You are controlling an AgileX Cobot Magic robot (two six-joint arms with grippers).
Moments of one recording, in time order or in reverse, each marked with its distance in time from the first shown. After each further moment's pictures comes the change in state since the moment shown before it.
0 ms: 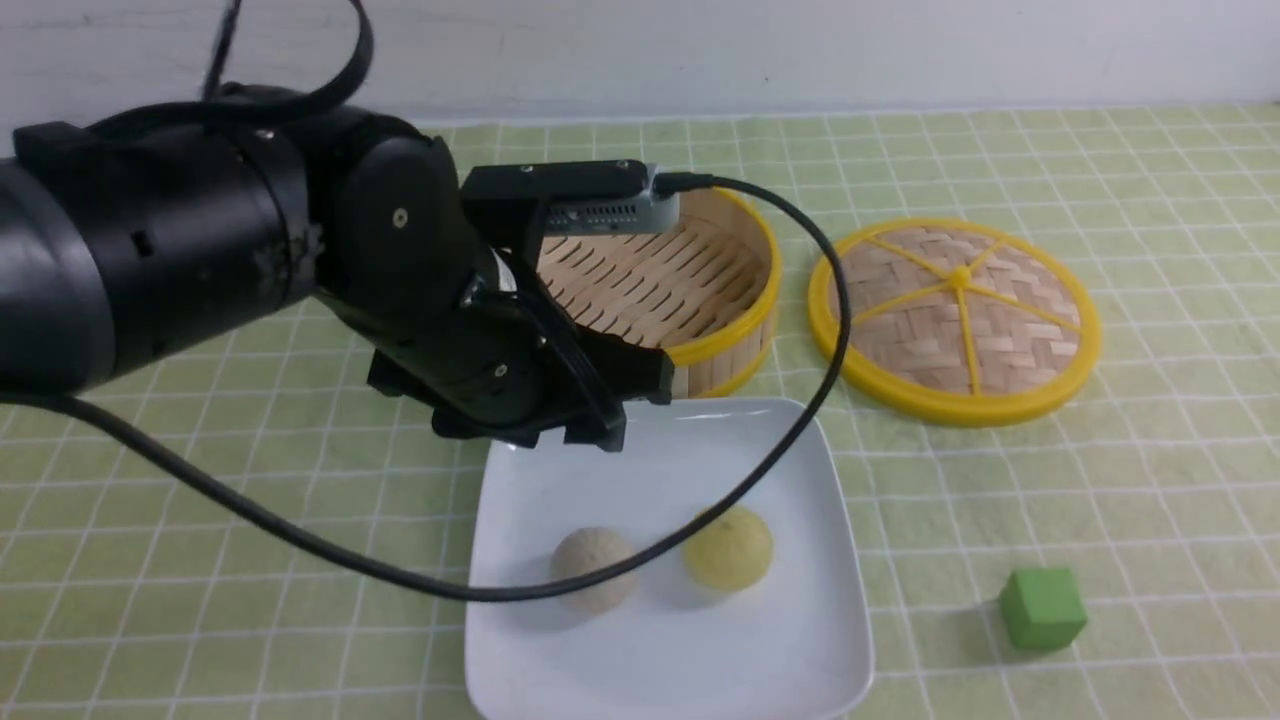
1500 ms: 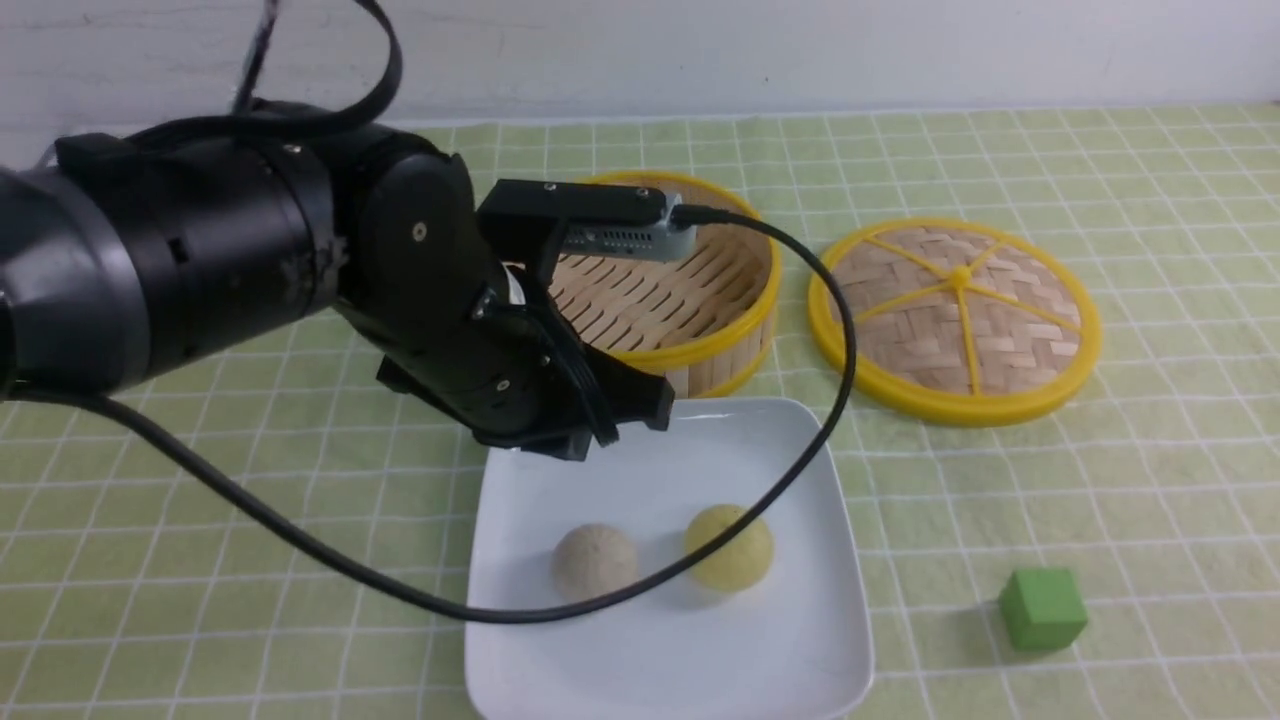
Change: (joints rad) right arm 0.000 -0.072 0.201 0.220 -0.321 -0.287; left arm 0.000 0.028 0.003 0.007 -0.008 0.097
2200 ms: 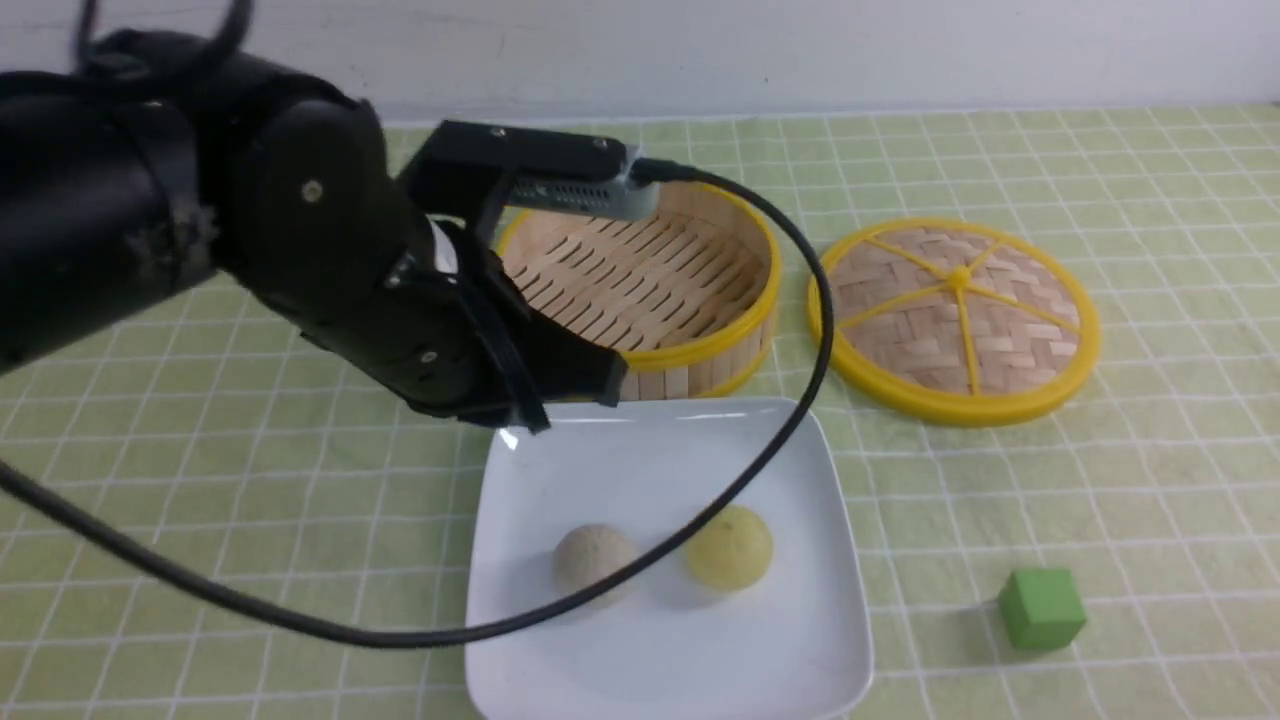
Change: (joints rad) right arm -0.423 -0.001 0.381 -0.068 -0.178 0.000; left arm 0.000 -0.154 0.000 0.079 0.088 0.000
